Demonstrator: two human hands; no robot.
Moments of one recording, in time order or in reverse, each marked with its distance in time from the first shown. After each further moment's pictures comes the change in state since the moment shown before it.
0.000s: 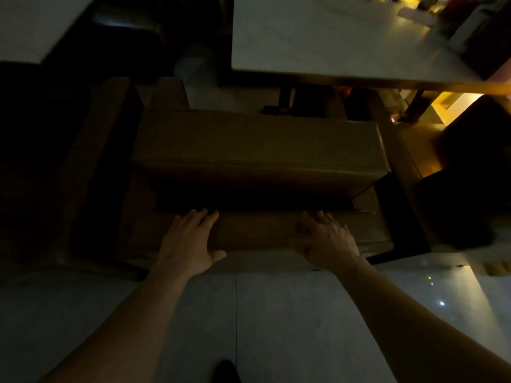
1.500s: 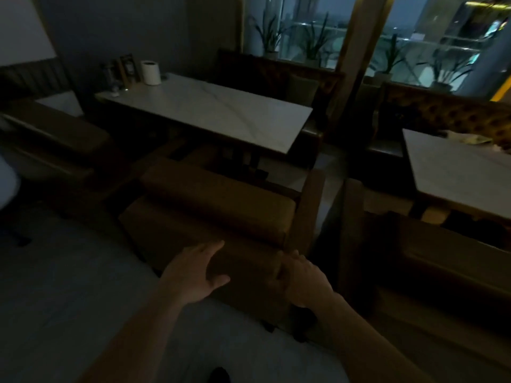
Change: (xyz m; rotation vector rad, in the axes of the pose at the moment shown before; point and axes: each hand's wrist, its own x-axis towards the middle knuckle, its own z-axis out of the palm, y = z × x) left_hand -0.367 -0.509 -0.177 -0.334 0.212 -0.362; right_hand -0.134 -0.664 0.010 -0.055 -0.041 -0.485
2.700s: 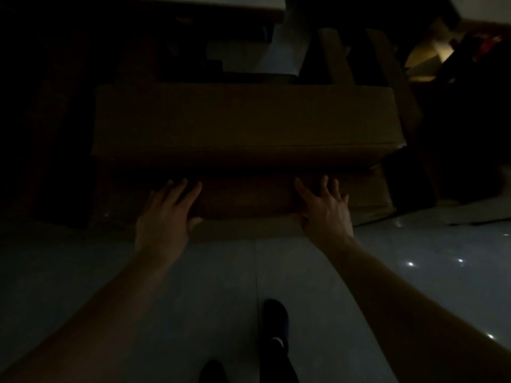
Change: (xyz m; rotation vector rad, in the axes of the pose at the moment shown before) left_hand 0.272 -0.336 0.004 0.342 0.007 0.408; right_hand 0.258 -0.159 0.156 -0.030 0.197 0.541
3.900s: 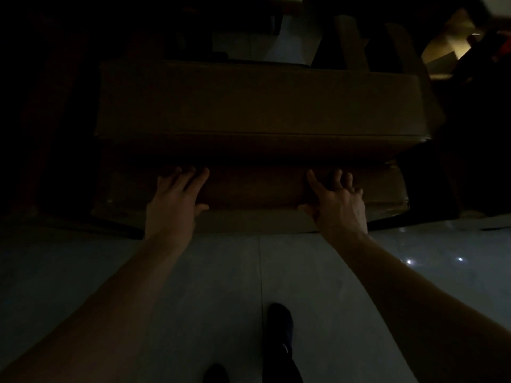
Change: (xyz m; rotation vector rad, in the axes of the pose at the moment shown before) left_hand 0.051 -0.015 0.004 -0.114 0.074 -0.045; right_hand 0.049 -0.016 -0.003 -0.110 0.005 0.034
